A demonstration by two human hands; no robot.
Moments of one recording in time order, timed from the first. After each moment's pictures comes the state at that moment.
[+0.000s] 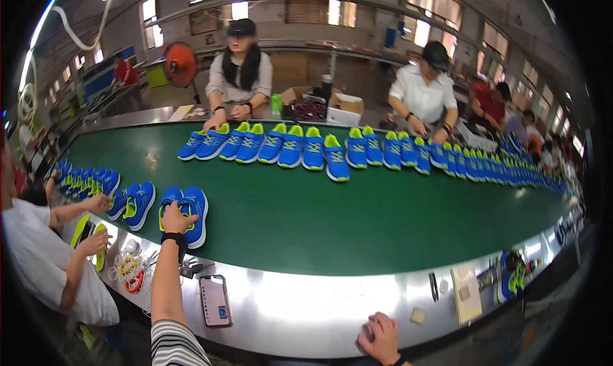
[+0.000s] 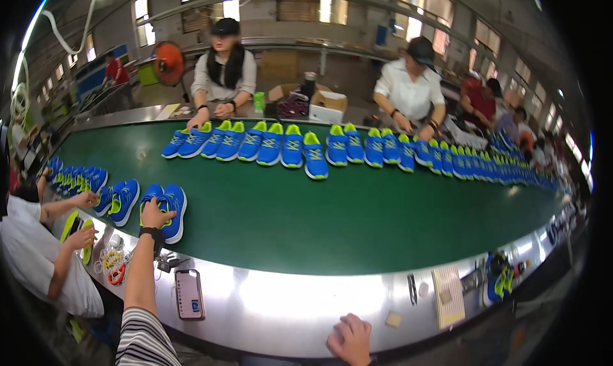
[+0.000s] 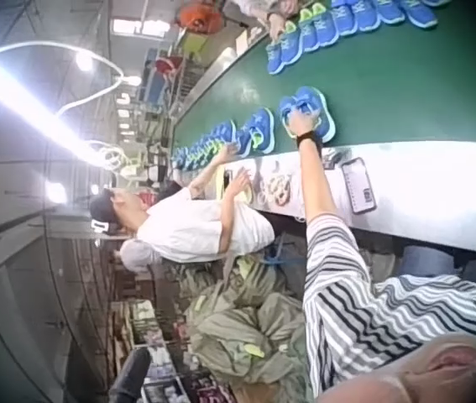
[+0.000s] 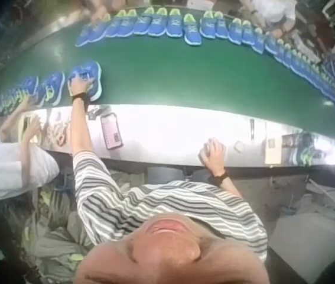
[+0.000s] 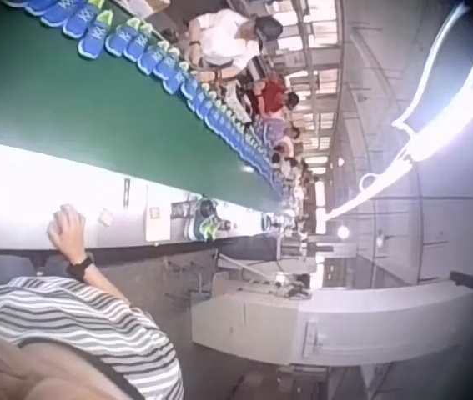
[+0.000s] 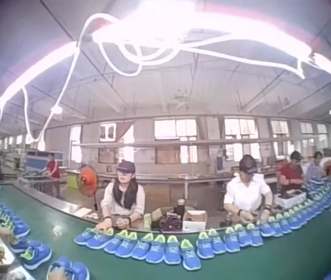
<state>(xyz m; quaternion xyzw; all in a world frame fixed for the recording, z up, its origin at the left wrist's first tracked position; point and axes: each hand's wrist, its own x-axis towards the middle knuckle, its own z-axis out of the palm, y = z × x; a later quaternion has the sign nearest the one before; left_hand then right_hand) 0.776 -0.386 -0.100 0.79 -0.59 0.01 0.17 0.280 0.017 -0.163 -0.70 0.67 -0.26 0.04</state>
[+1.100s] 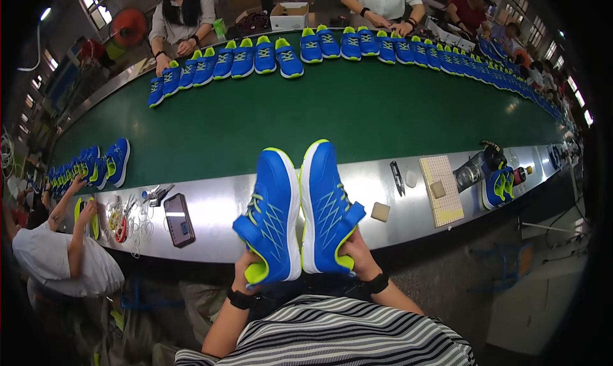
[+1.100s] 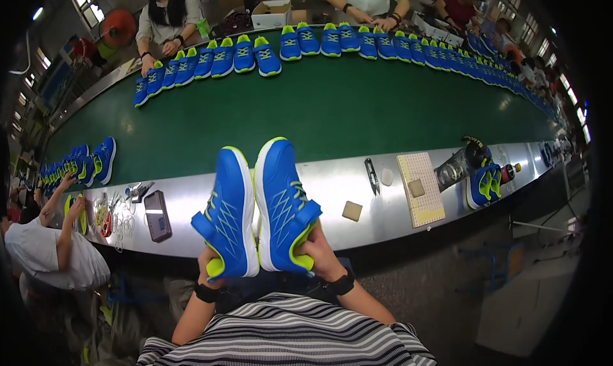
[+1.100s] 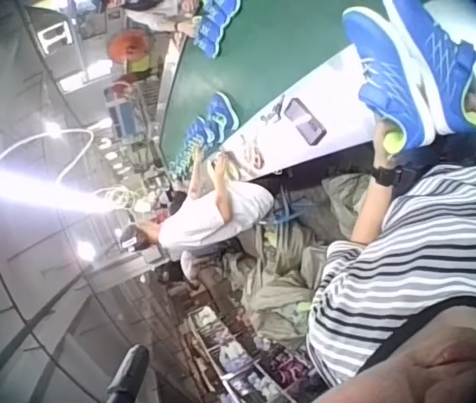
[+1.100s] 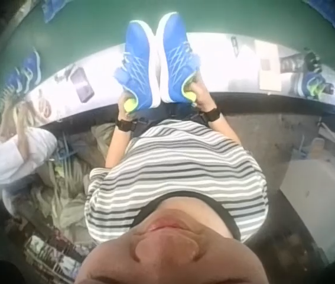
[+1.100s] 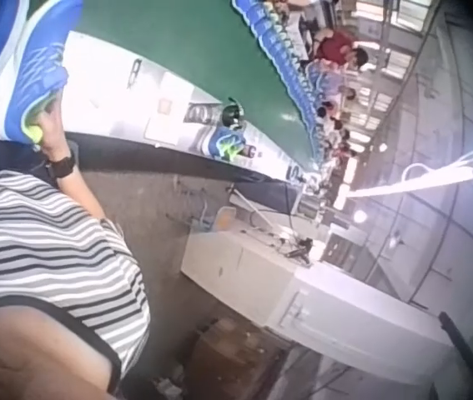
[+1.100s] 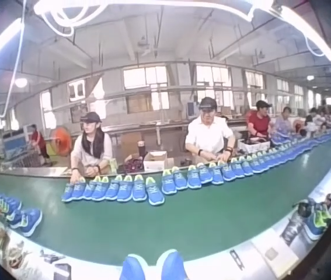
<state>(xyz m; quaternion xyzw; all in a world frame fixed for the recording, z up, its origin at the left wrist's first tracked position) 0.506 -0.008 -0.108 0.36 -0.25 -0.80 0.41 0.263 0.049 -0.125 -0.25 0.40 -0.60 0.65</state>
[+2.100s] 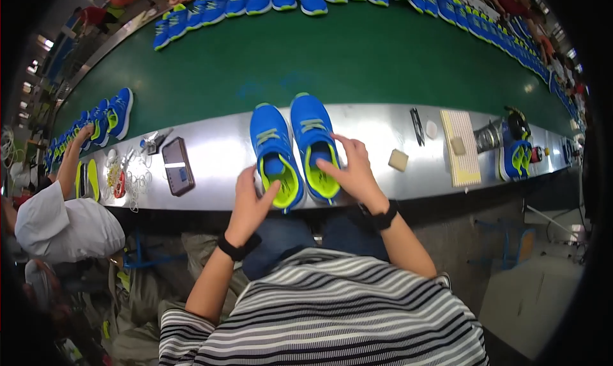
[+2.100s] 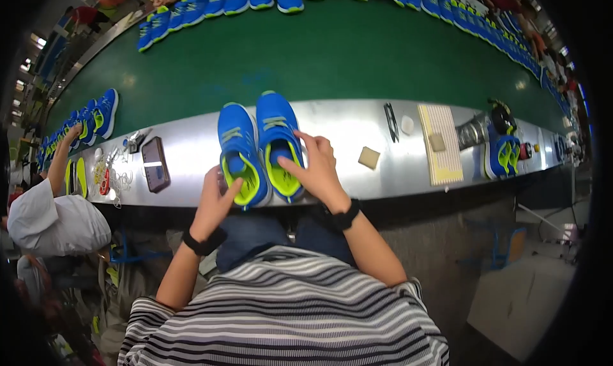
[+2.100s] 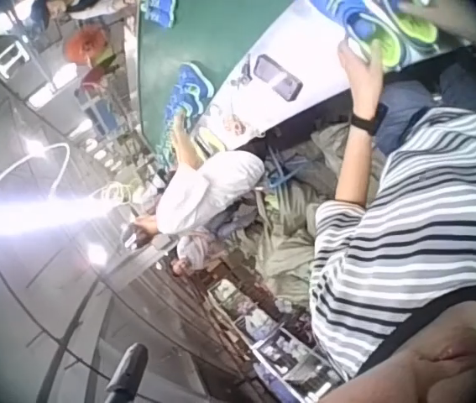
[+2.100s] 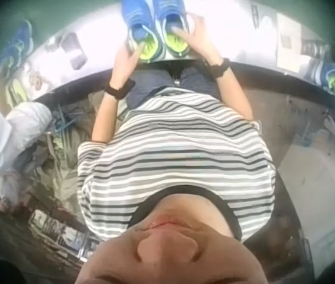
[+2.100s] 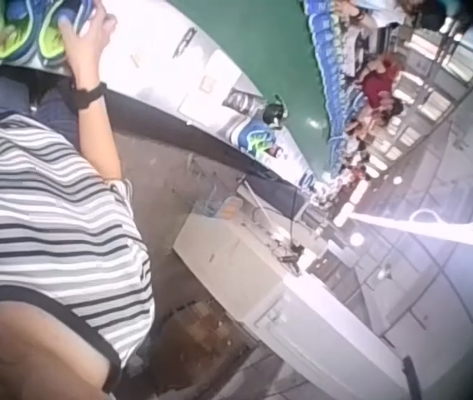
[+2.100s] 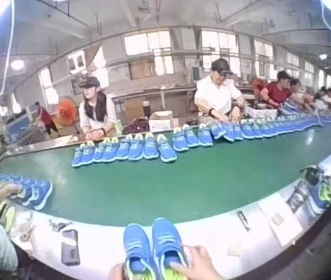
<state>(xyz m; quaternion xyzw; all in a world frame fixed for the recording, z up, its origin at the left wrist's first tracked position) 0.511 -0.032 -0.108 0.59 -0.68 -0.39 0.20 0.269 -0.010 -0.131 -0.59 0.71 -0.31 0.24</state>
